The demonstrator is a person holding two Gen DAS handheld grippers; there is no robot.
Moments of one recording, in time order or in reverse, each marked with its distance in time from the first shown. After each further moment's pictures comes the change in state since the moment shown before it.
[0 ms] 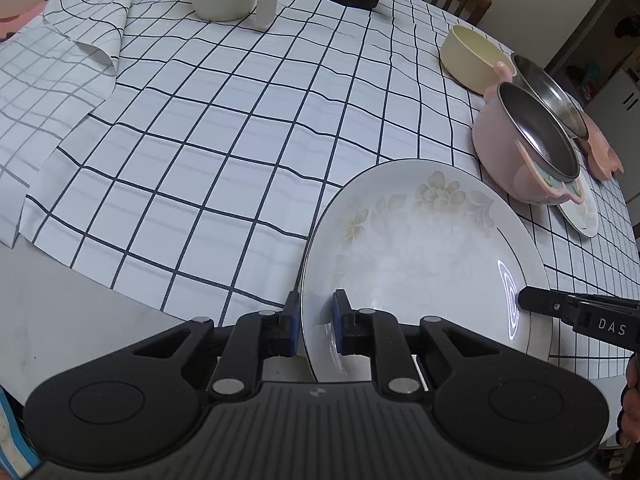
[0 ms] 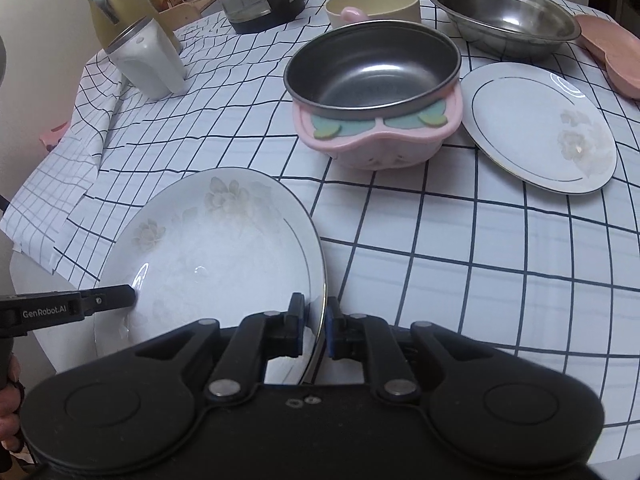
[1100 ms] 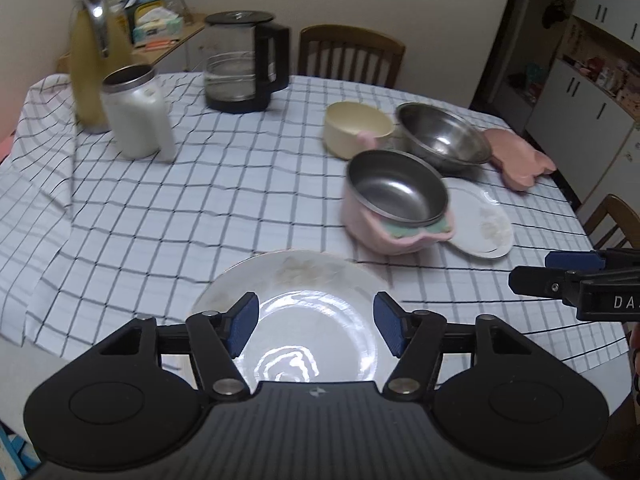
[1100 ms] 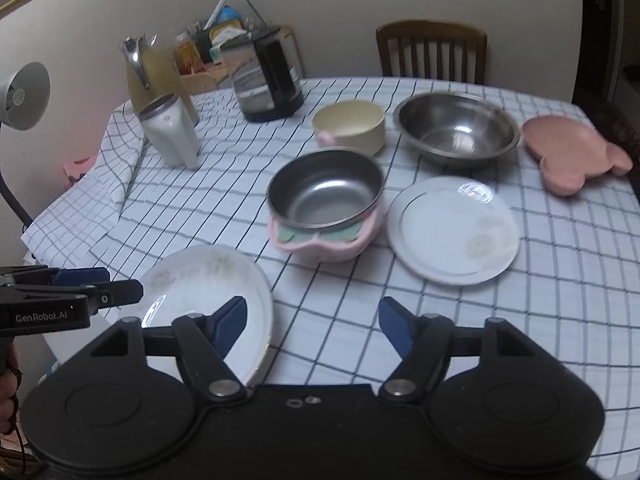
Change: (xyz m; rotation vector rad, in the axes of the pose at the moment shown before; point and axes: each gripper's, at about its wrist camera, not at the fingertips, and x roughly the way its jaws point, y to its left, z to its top) left arm -0.076 -0.118 -0.002 0.217 -0.244 -0.042; right arm -0.108 -0.033 0.008 -0.107 -0.221 -0.029
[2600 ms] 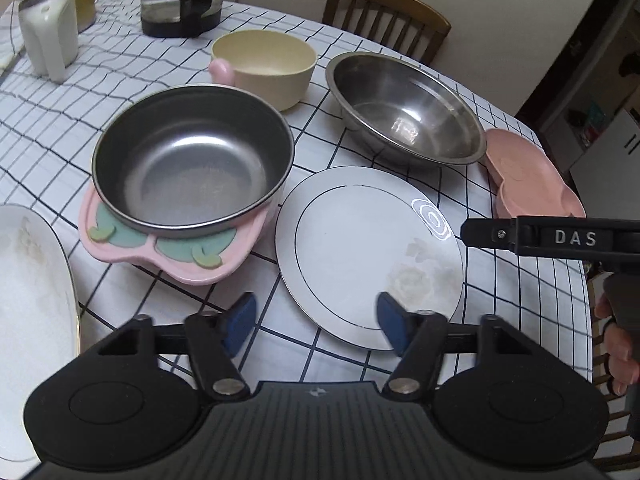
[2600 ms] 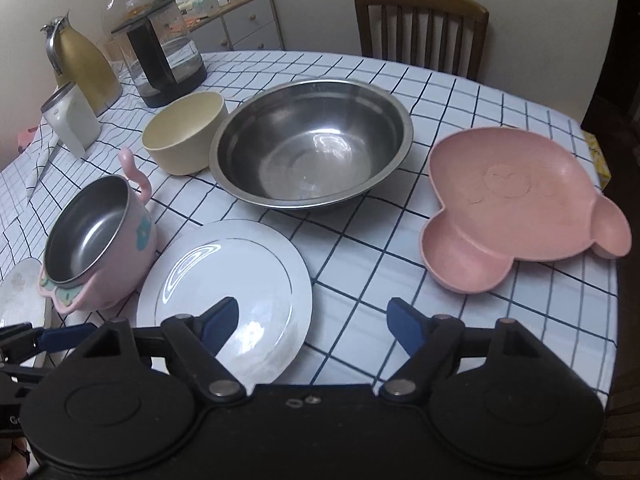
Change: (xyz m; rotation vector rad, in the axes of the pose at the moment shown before) left arm 0.169 -0.171 0.039 -0.328 0.103 0.082; right arm 0.100 -0.210 0.099 -0.140 0.165 0.029
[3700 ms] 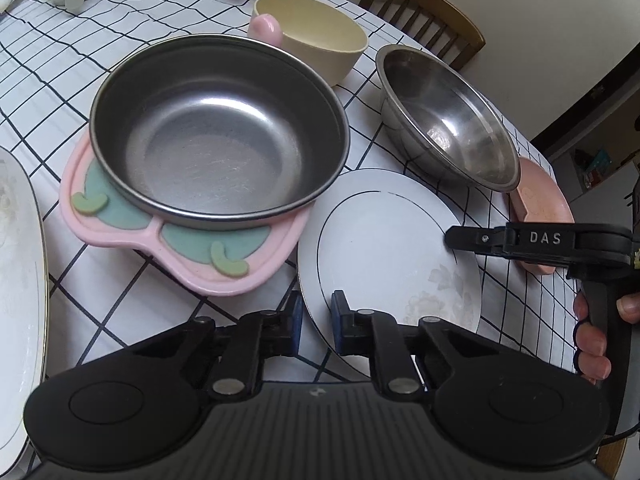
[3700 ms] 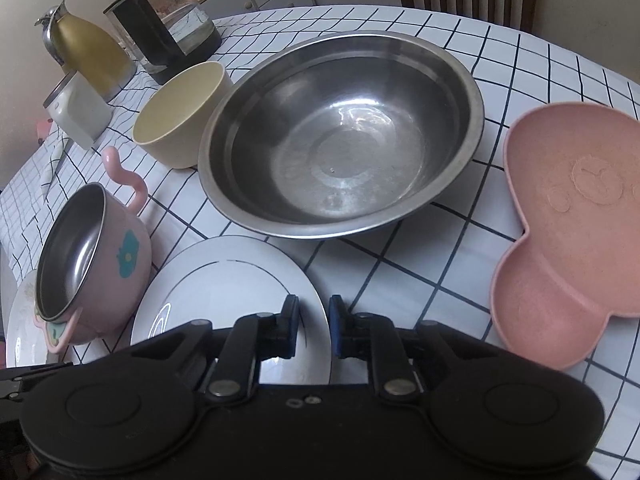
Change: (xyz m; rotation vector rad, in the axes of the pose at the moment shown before) left arm 0.029 0.028 0.009 -0.165 0.050 -0.060; right arm 0.064 -0.017 0.036 0.018 0.133 0.166
